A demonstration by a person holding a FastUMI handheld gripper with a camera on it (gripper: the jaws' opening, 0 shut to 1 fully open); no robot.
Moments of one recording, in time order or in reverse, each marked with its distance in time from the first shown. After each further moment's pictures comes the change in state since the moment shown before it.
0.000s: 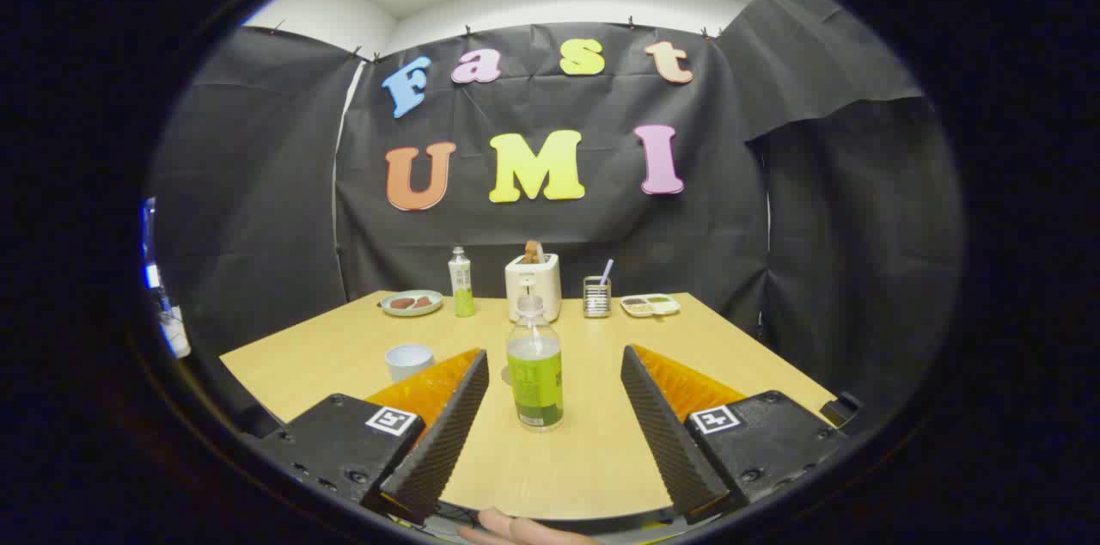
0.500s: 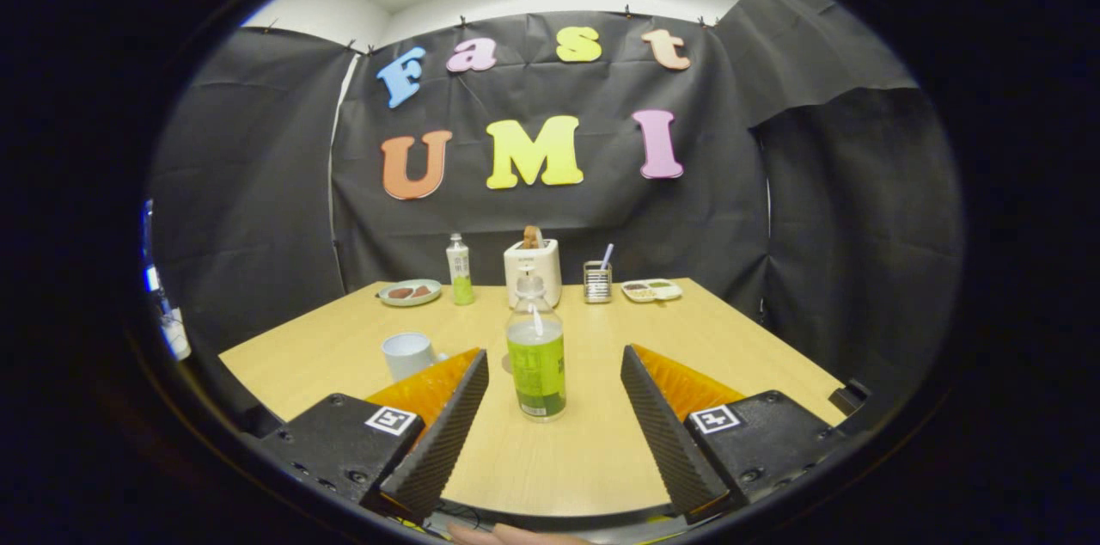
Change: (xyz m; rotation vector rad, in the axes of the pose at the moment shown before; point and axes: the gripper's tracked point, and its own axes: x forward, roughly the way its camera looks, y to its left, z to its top) arm 0.010 0.001 -0.020 0.025 0.050 0.001
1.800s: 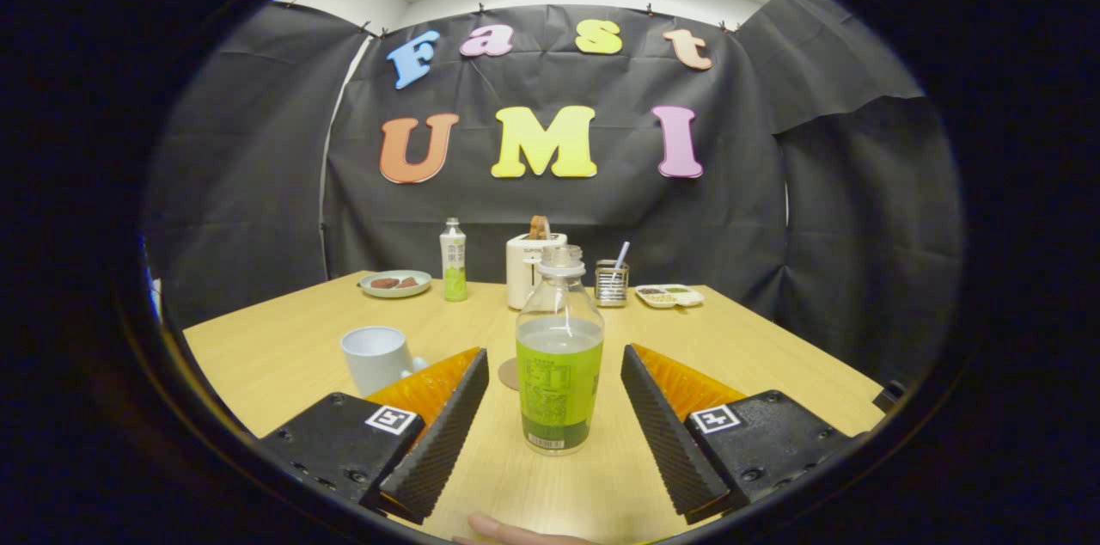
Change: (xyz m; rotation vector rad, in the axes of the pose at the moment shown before) arm 0.113 0.023 -0.023 -0.055 -0.047 -0.043
